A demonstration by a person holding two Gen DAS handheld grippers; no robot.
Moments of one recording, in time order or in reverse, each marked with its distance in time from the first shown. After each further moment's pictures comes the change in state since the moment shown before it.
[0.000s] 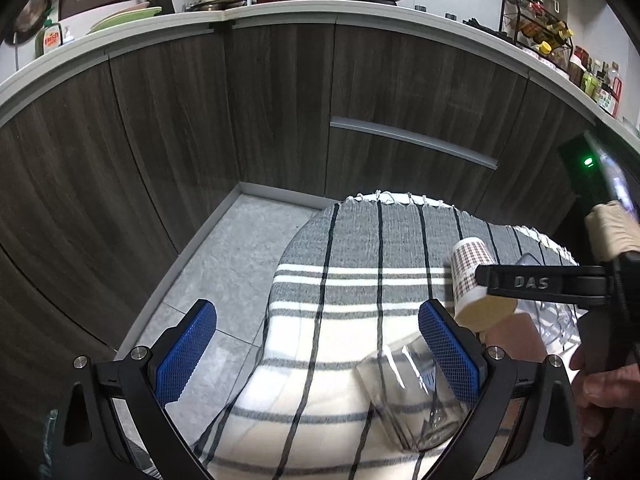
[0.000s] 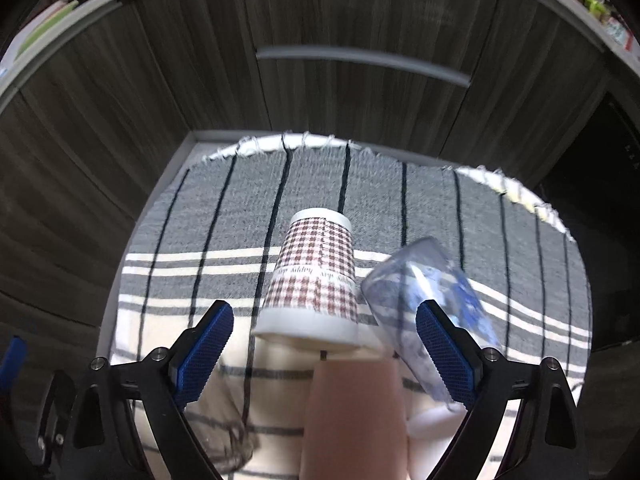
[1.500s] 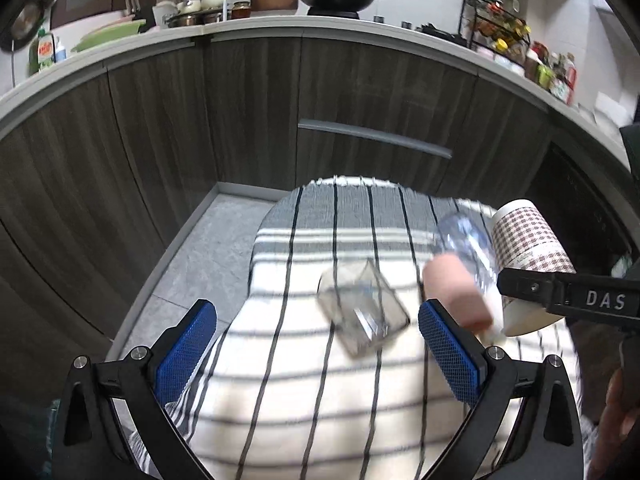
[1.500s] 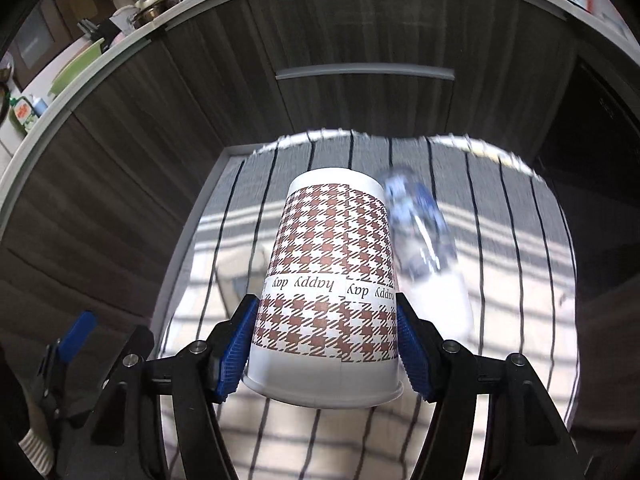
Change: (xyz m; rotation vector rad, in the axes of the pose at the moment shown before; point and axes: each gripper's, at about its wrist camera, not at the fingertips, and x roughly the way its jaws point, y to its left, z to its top) left arm -0.102 -0.010 -0.054 0.072 -0.009 -0.088; right arm -0.126 -0.019 -0.102 0.090 -0.062 0.134
